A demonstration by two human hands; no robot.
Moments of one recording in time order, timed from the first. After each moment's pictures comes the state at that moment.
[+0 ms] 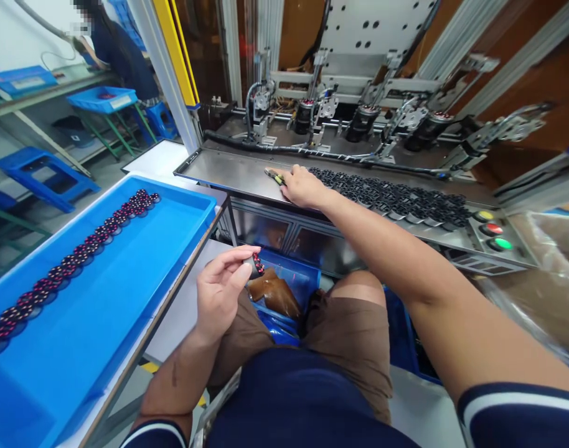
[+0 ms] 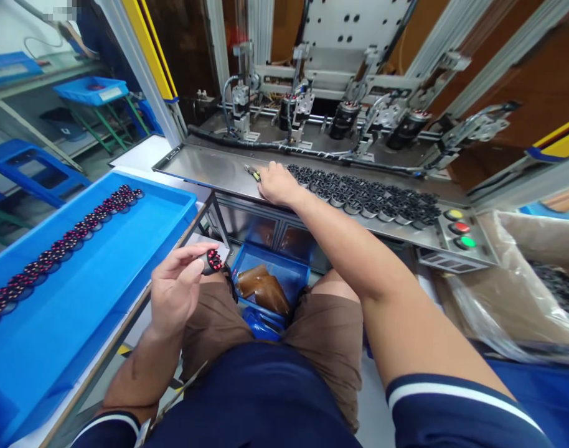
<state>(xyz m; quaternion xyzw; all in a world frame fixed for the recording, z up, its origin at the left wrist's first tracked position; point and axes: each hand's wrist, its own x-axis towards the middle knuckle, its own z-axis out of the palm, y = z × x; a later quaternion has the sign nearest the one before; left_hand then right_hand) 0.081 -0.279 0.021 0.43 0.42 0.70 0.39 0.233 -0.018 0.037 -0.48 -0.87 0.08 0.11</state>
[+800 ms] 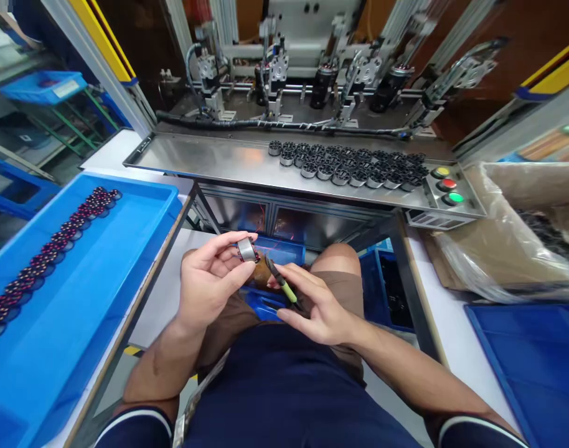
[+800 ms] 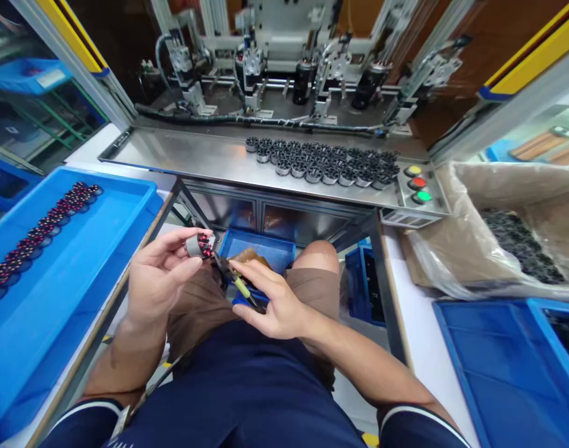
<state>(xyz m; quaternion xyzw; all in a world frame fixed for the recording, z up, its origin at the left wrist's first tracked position) 0.128 -0.273 0.038 0.49 0.38 0.62 0.48 0.333 -0.275 -0.019 -0.22 -0.78 0.39 0.43</state>
